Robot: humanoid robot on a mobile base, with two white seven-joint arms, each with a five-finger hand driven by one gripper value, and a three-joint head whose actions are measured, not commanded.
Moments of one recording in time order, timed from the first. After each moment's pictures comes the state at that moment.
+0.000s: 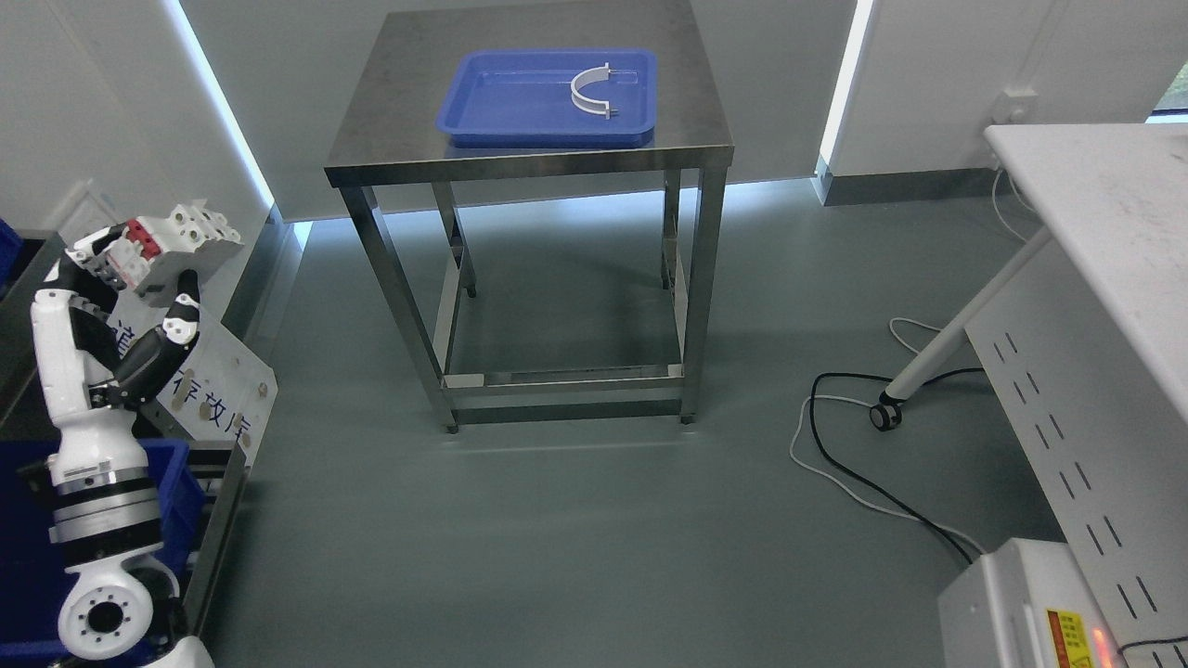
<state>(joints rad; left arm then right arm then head) -0.41 0.00 0.42 -1.62 -0.13 -0.34 -0.12 0.09 0.00 0.00 -0.24 0.07 0.09 -0.14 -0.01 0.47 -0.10</state>
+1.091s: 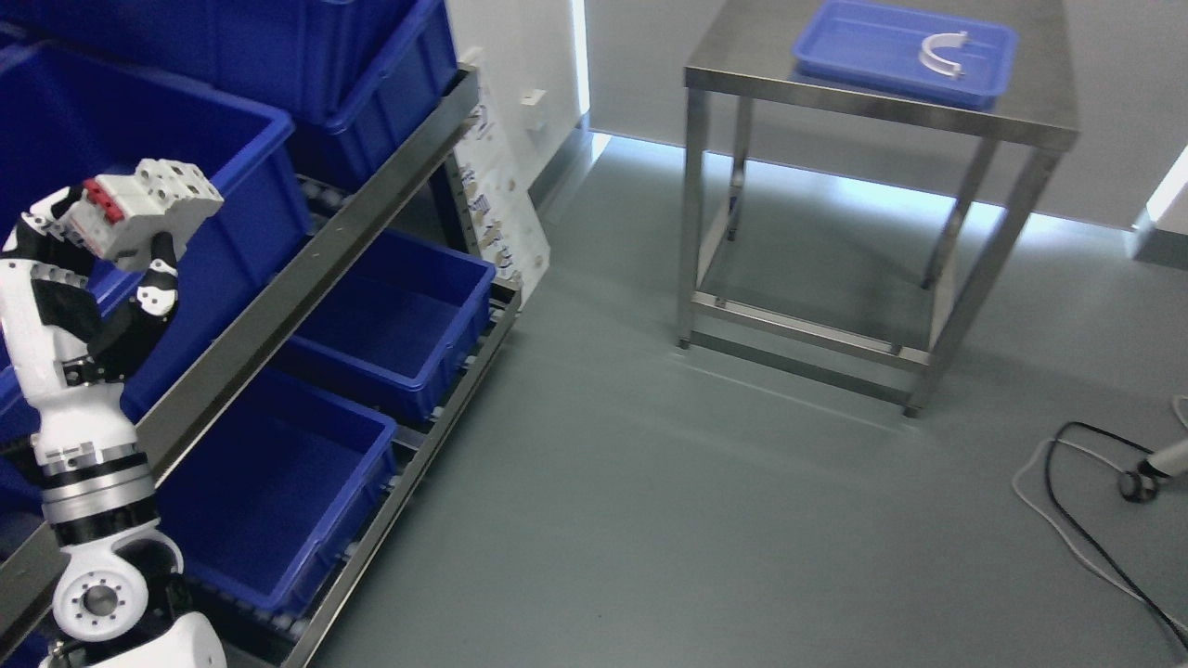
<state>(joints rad) -0.48 0.00 0.37 -1.65 -0.03 -0.38 -0.09 0.09 0.00 0.00 -0.24 0.07 0.09 -0.13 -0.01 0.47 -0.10</state>
